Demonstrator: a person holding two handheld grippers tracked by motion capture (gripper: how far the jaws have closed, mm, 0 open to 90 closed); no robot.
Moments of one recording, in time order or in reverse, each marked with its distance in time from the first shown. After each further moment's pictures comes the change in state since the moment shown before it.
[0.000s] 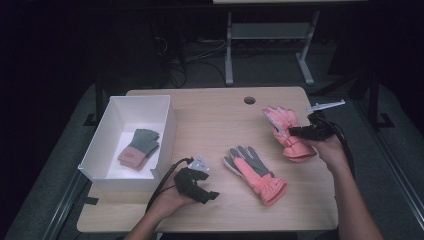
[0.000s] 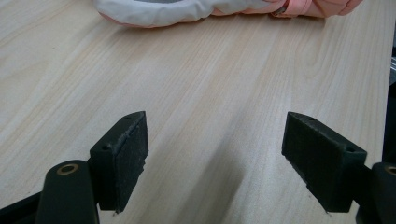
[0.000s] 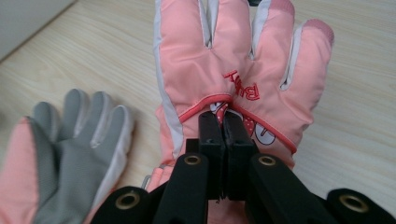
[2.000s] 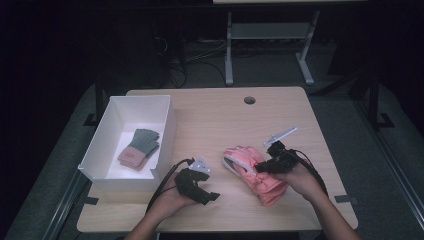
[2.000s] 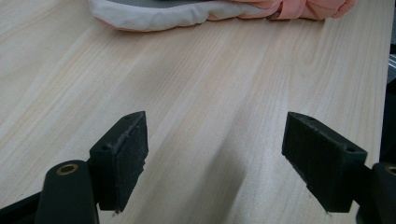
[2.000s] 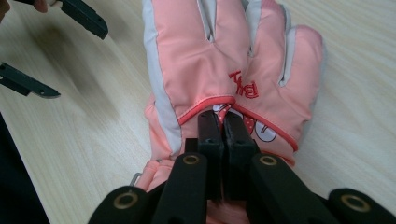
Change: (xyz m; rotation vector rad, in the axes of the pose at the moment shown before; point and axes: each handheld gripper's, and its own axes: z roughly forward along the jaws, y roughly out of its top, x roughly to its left) left arm -0.003 0.000 0.002 0.007 0.000 0.012; right arm 0.120 -0.034 0.034 0.243 0.190 -0.174
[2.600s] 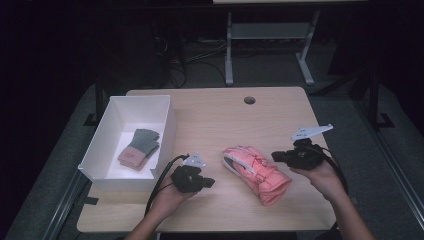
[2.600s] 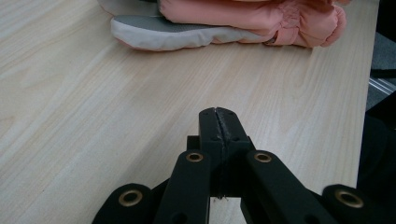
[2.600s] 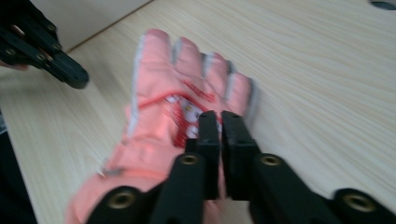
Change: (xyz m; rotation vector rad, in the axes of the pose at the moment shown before) left arm 0.003 0.005 -0.015 -0.057 -0.007 -0.062; right arm -0.018 -0.021 -0.055 -0.233 -0.043 -0.036
